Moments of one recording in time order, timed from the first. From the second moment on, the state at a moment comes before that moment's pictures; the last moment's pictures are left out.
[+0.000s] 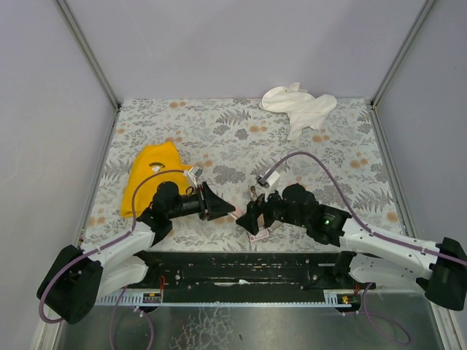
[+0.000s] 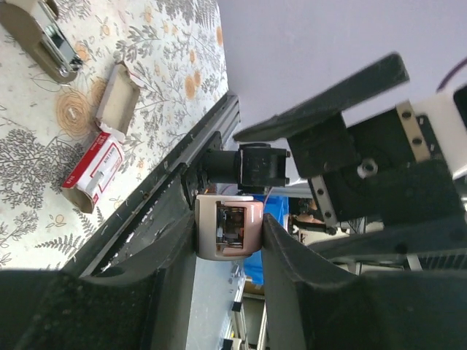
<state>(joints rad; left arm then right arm) -0.53 1.03 0.29 0.53 0.70 -1.27 1.04 1.02 0.65 -0.05 -0.05 0.33</state>
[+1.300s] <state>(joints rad) -0.63 1.01 0.35 0.64 0.84 -1.25 0.87 1.12 0.60 0.22 -0.68 0.73</state>
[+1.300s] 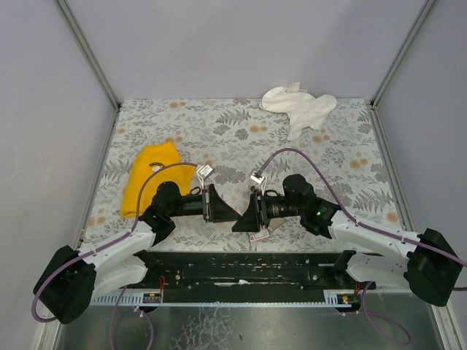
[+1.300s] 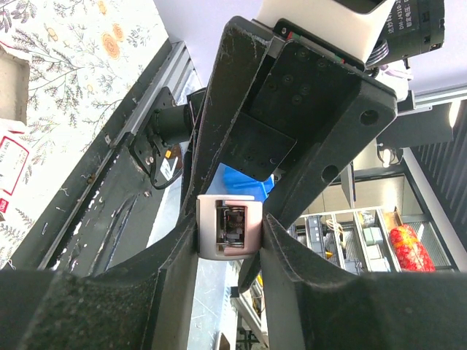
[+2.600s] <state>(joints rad) -0.63 1.02 0.33 0.54 0.58 -1.35 1.00 1.15 0.82 -0.24 -0.16 0.21</state>
